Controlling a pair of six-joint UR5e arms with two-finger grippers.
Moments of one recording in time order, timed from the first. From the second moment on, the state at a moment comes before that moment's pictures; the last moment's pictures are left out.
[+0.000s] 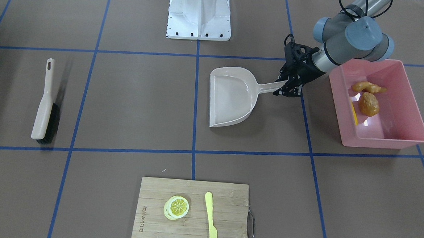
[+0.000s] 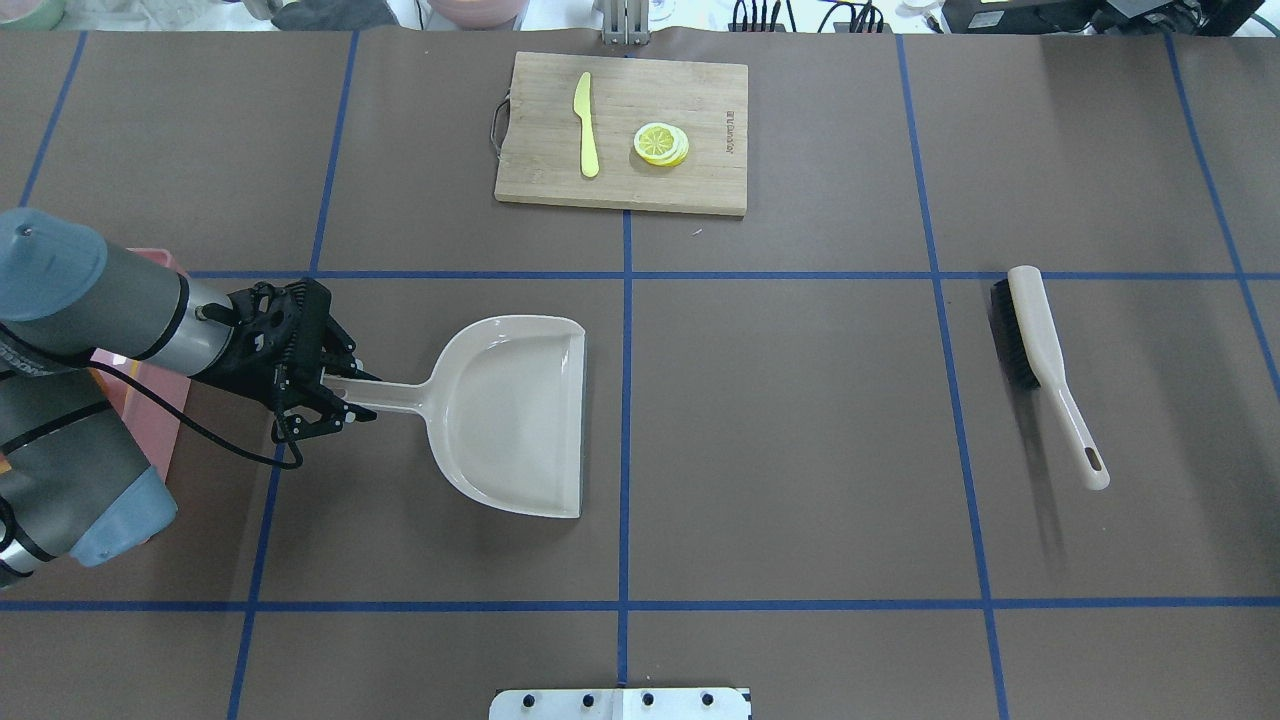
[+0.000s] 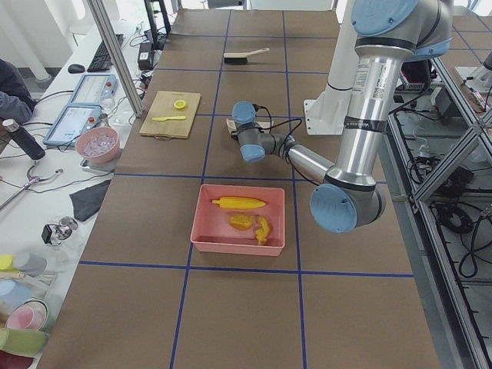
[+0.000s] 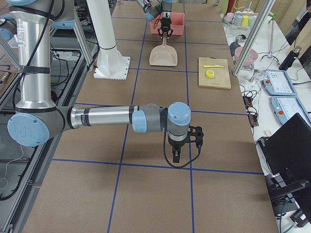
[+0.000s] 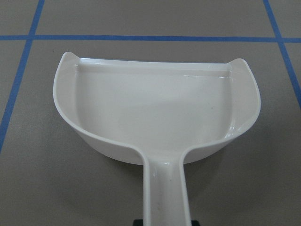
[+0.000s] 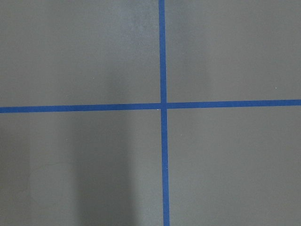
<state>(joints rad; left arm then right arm) -0.72 -1.77 -1.74 -2.37 -2.27 0.25 1.56 -1.61 1.71 -1.56 2.34 0.11</state>
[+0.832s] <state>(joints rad) -0.73 -1.78 -1.73 -2.37 -2.29 0.25 1.56 -1.62 1.70 -1.55 2.35 0.11</state>
